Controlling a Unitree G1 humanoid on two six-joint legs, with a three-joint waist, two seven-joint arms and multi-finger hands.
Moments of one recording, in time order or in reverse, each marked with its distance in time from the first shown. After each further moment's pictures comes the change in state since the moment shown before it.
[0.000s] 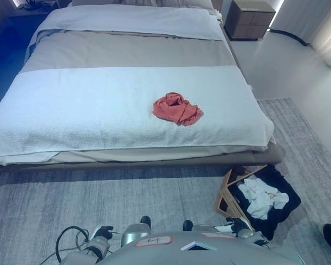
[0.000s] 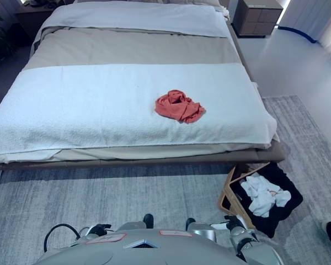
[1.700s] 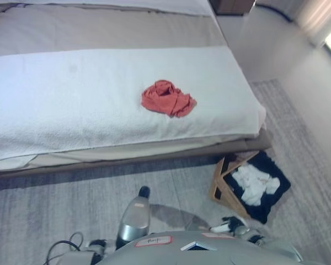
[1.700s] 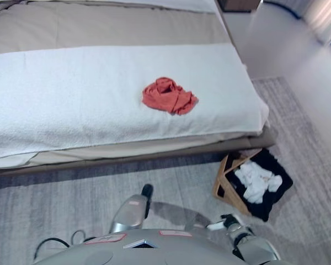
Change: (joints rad) left arm -0.058 0.035 0.209 0.095 -0.149 -0.002 0.006; right arm -0.074 0.037 0.096 0.054 0.011 0.011 0.047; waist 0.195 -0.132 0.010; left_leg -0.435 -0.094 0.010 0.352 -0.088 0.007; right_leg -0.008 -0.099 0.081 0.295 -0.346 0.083
